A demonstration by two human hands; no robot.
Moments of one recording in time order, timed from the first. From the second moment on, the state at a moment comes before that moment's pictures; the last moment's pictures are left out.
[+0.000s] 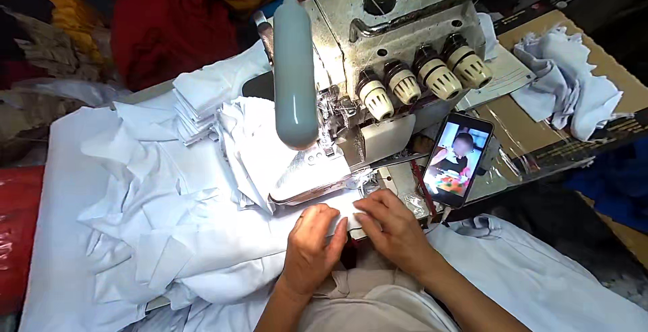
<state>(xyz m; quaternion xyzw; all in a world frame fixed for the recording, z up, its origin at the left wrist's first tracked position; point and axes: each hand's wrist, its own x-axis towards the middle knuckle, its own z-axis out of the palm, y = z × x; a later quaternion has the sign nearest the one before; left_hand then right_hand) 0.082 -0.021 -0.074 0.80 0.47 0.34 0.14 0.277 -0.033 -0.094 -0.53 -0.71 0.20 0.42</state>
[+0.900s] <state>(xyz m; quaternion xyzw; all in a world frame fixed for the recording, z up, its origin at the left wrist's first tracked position) 0.050 -0.039 -0.108 0.85 0.41 0.30 0.15 0.278 0.000 -0.091 -0.63 -0.69 0.09 0.36</state>
